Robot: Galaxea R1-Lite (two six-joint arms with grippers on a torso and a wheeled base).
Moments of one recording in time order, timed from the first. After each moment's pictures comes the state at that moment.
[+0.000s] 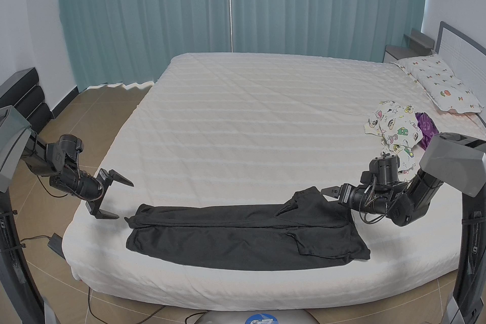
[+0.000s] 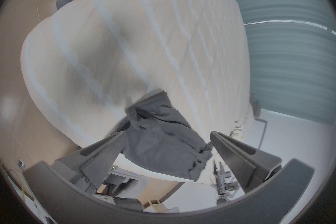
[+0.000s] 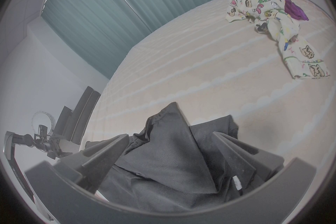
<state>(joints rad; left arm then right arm) 0.24 2.20 -1.25 0.20 -0.65 -0.77 0.19 2.37 -0.90 -0.85 0.22 0.51</state>
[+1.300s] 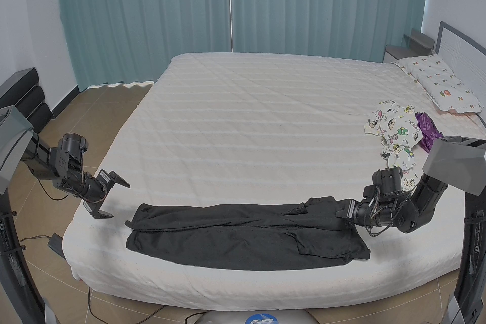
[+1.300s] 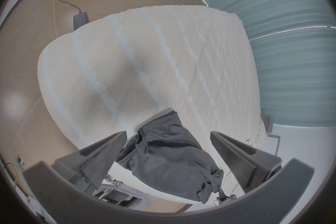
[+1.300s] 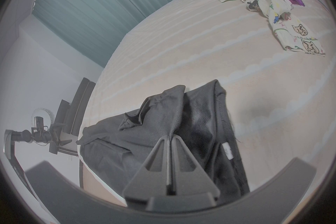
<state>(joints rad) 0.18 2.18 -1.18 0.06 -0.38 -0.83 0.16 2.32 -0.77 -0.80 0.27 0.48</state>
